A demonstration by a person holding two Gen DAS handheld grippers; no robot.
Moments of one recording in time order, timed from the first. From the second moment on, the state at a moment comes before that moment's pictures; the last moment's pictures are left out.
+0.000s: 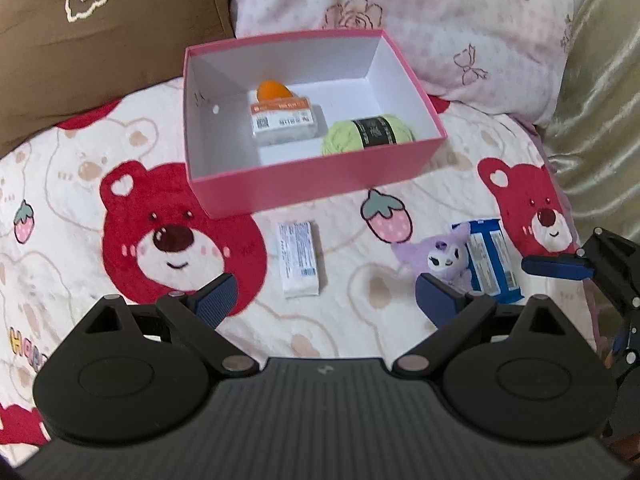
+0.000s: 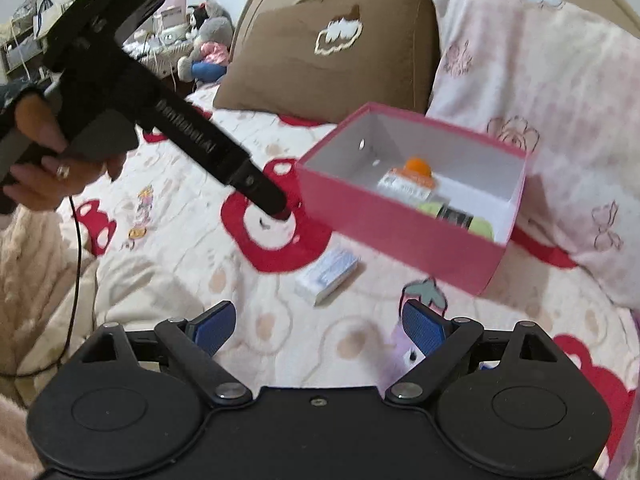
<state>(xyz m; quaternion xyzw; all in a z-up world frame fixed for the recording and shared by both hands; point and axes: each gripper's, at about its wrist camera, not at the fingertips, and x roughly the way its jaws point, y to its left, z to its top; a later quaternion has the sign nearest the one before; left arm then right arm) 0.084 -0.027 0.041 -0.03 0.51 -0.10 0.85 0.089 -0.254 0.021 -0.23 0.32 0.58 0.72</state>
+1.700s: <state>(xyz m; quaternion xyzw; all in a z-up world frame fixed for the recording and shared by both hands) 0.091 -0.135 -0.097 -0.12 0.53 -0.16 0.82 0.129 -0.285 -0.127 -0.15 0.37 0.46 0.79</state>
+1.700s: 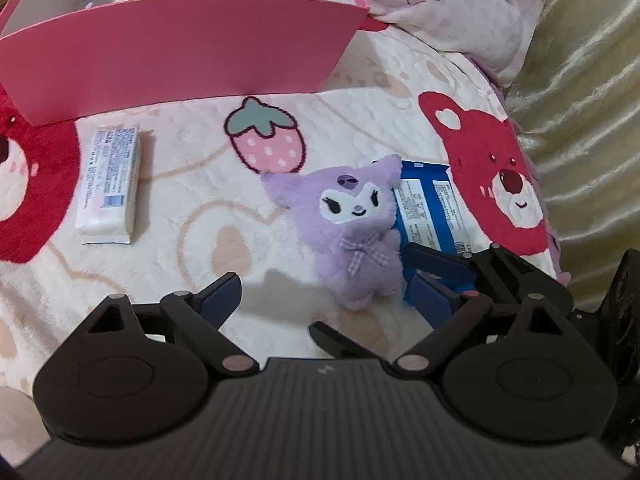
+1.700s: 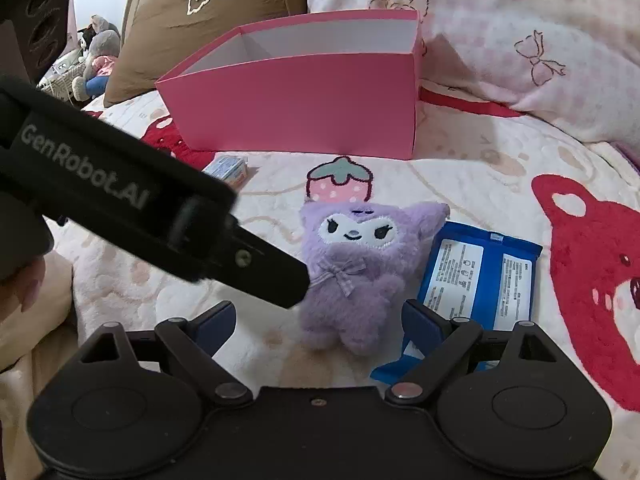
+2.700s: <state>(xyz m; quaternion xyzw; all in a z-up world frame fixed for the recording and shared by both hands) 0.115 -0.149 -0.141 -0.19 0.50 -0.16 0.83 0.134 -0.277 -0.159 -0.13 0.35 0.42 0.83</state>
